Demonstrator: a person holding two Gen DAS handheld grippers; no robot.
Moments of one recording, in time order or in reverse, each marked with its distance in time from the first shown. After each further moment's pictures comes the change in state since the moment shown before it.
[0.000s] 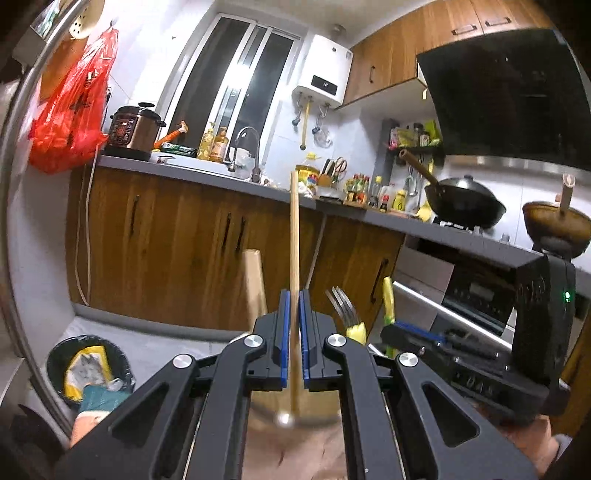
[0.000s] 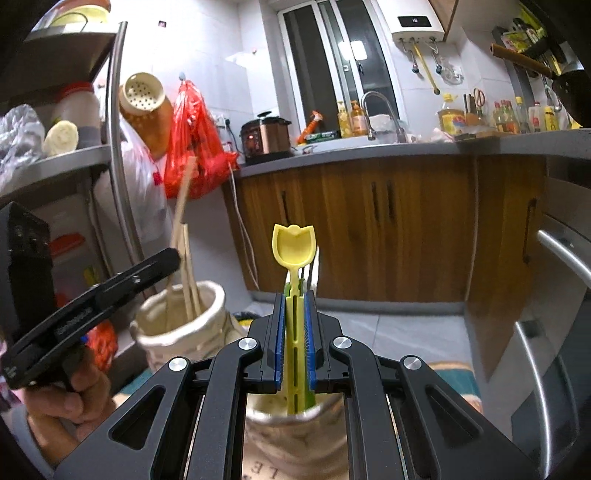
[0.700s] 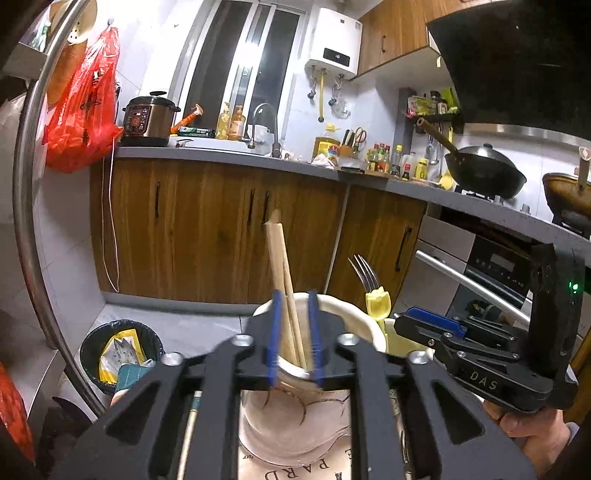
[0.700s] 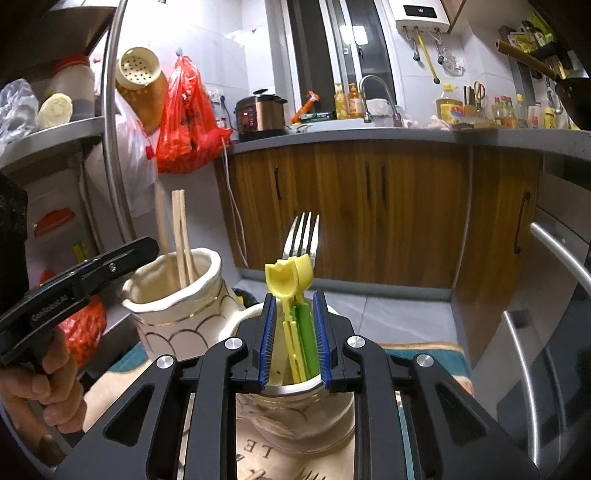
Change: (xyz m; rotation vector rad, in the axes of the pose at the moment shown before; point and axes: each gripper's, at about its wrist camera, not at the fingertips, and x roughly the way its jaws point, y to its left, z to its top) left arm -0.010 -0.003 0.001 0.043 0.107 0.104; right arm 0.003 0.009 -0.009 -0.033 0.076 -0.045
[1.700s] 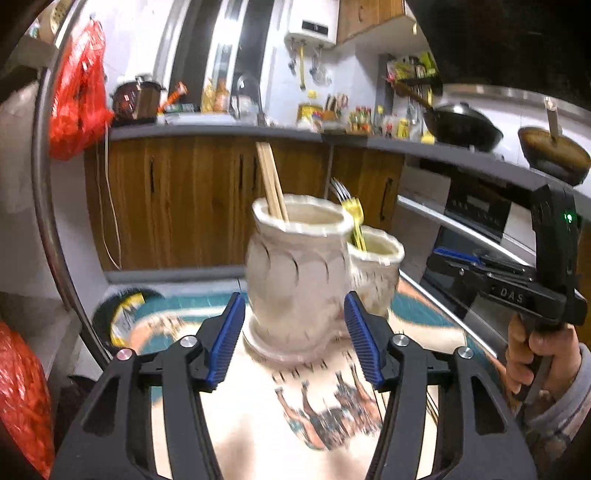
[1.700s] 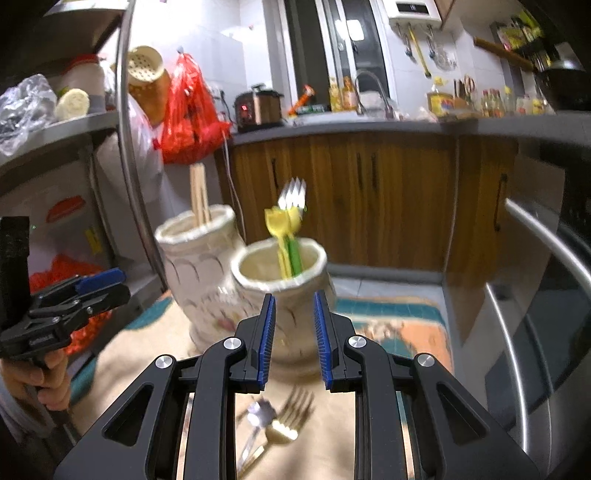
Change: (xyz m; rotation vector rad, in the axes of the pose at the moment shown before) left arm -0.054 -0.003 -0.056 0.085 0.172 -0.048; right arm -0.056 -0.010 -0.041 0.021 0.058 -0.014
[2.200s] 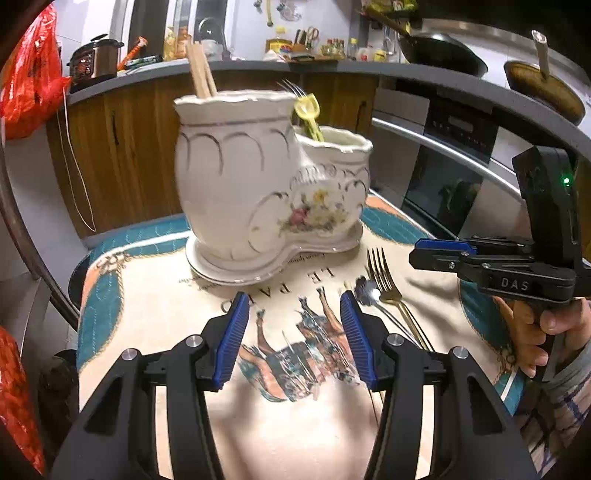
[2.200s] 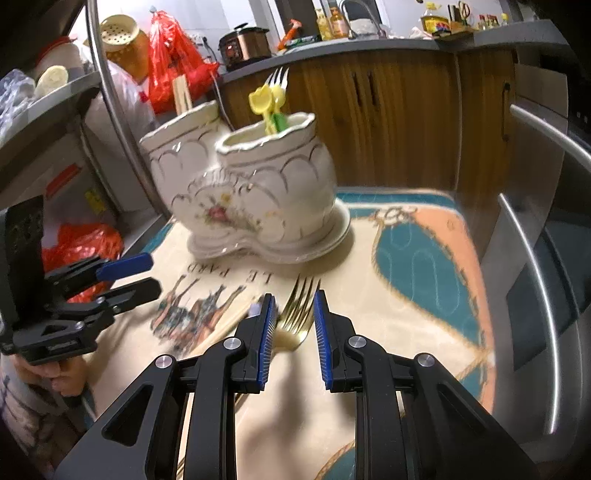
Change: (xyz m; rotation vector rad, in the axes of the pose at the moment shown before) left arm 0.037 -0.032 -0.042 0.079 0.236 -0.064; right arm 0.012 -0.007 -0.057 0.098 0.260 0.063
